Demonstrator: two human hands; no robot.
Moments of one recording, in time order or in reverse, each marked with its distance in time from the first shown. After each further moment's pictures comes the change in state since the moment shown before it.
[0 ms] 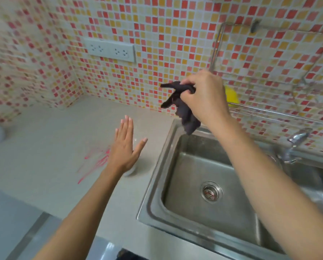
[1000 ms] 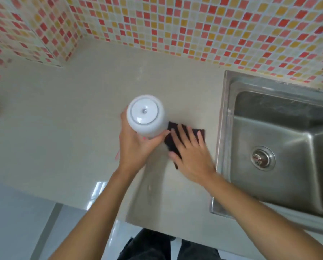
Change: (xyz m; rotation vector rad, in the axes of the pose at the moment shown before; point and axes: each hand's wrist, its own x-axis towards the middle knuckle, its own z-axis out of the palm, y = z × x) left_hand 0.001 -0.164 -0.007 -0.718 0.133 -0.219; right_hand -0.181 -0.019 0.330 -0.345 -0.659 -0.016
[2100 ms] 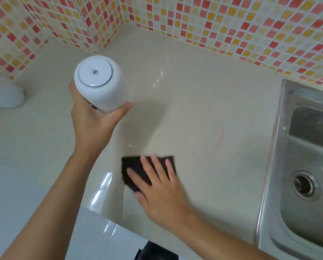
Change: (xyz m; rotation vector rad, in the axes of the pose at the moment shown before) left_hand 0.082 -0.062 -0.144 0.166 0.279 -0.027; right_hand 0.009 -0.167 0.030 0.092 -0.027 -0.366
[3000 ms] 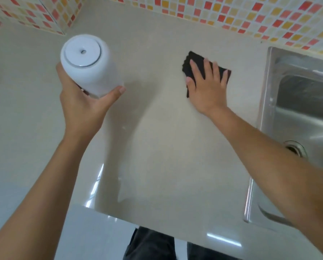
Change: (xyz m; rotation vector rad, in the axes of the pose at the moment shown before) left_hand -0.003 -0.006 0.035 -0.051 -0.128 0.017; right_hand 0.096 0.225 -0.038 -0.094 0.140 0.646
